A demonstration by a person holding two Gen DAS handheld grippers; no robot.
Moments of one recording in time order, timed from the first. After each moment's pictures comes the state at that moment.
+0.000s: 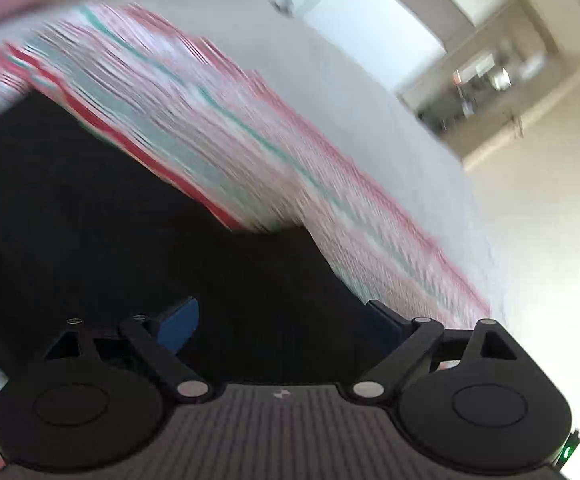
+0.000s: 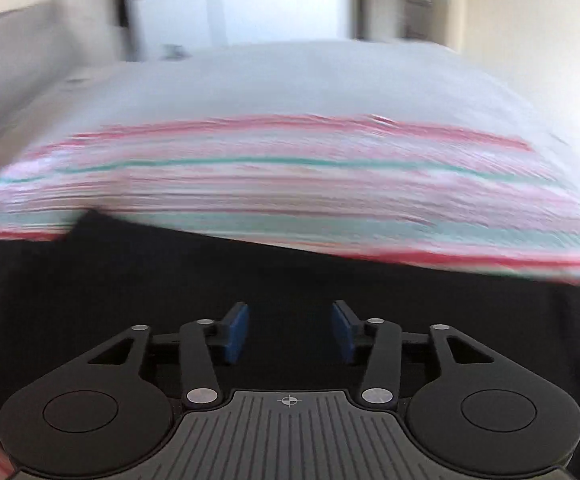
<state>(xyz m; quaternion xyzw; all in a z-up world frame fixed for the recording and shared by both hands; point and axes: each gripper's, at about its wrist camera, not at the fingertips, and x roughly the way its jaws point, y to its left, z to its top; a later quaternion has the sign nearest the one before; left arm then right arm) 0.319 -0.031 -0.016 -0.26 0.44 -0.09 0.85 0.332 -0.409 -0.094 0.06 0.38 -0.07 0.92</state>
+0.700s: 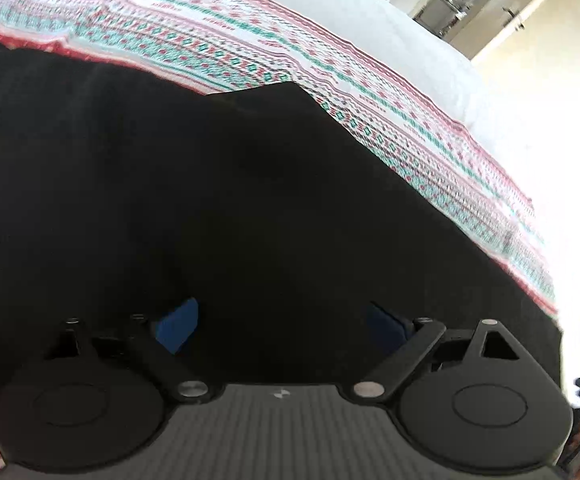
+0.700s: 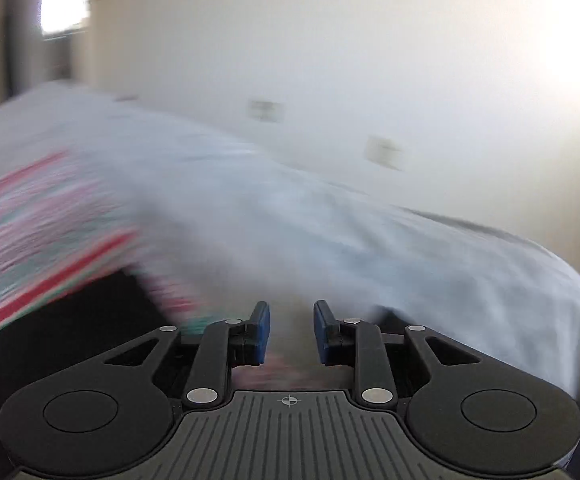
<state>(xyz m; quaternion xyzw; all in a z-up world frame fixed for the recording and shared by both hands) 0.328 -0.082 -0.089 -0.18 0.51 -0.12 0.83 0.217 -0.668 -0.129 0.15 0.30 -0.47 0.81</state>
